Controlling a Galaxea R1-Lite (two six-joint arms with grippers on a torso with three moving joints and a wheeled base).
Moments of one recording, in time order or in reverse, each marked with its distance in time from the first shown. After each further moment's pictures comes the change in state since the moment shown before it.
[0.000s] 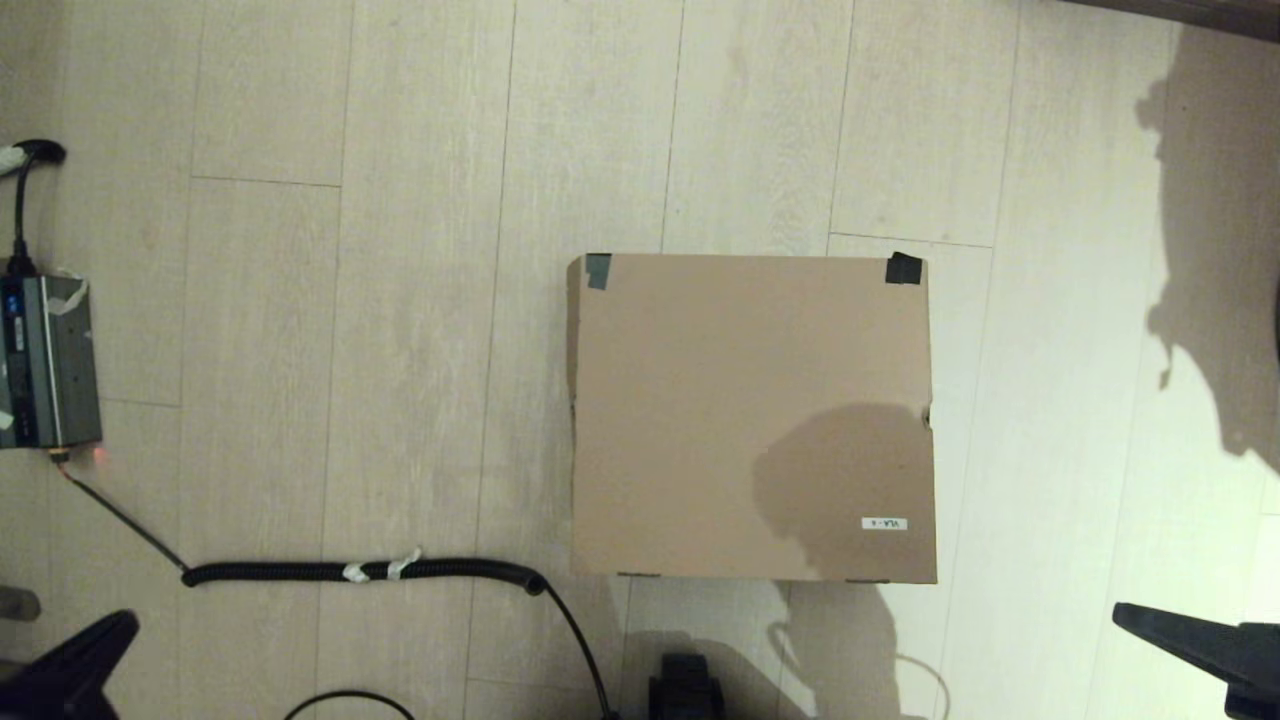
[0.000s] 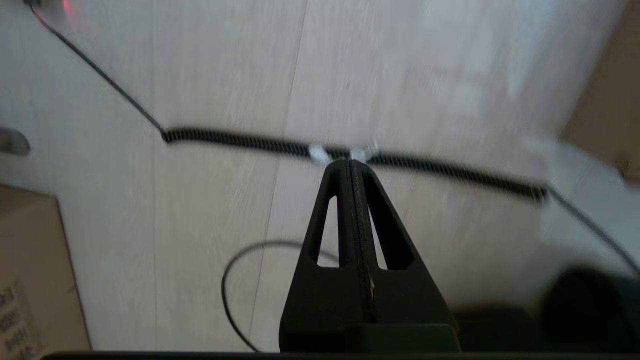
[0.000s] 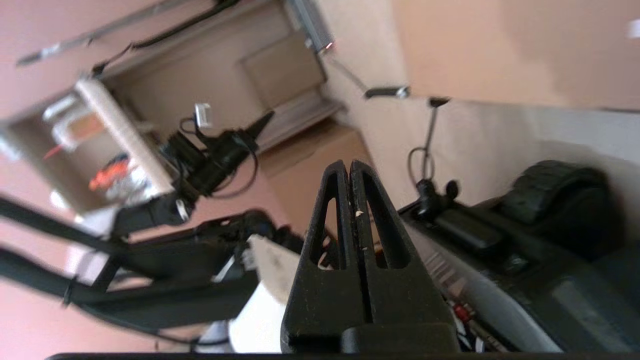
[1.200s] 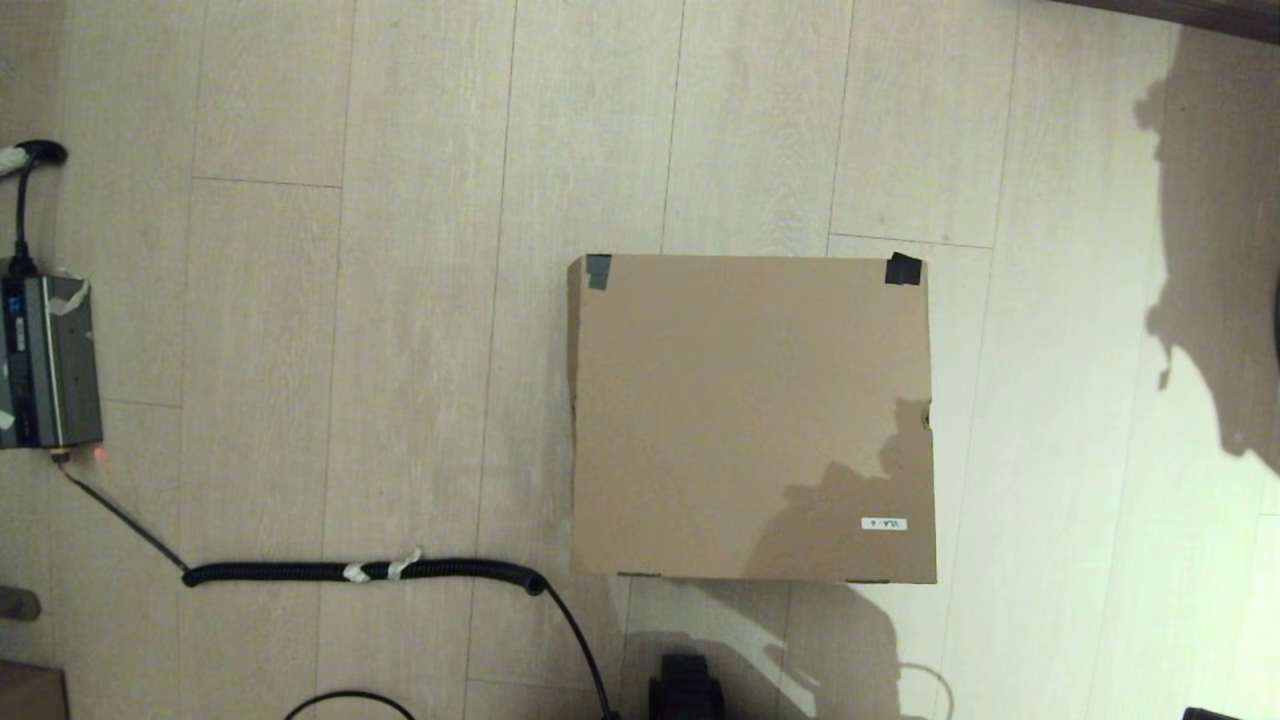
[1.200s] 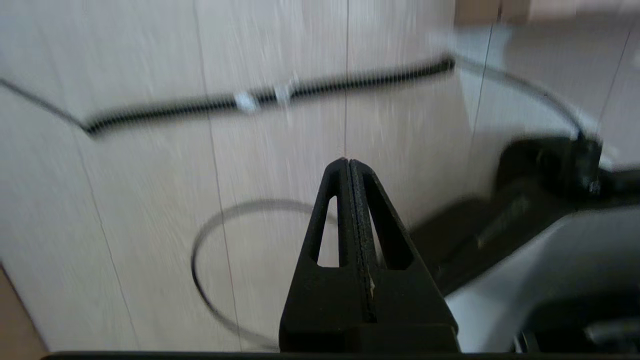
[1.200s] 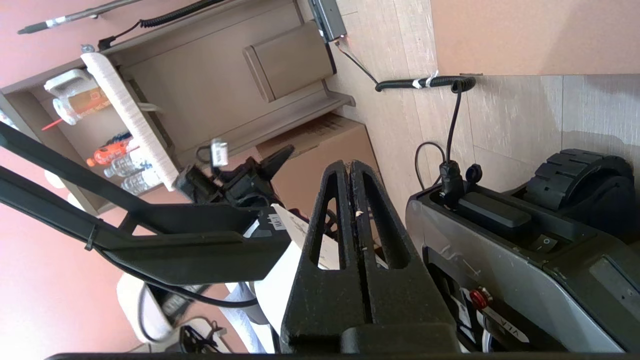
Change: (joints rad) left arm -0.045 -0.634 0.080 0.507 -0.203 0.089; right arm 0.021 -0.349 0.000 0.289 -0.022 -0.003
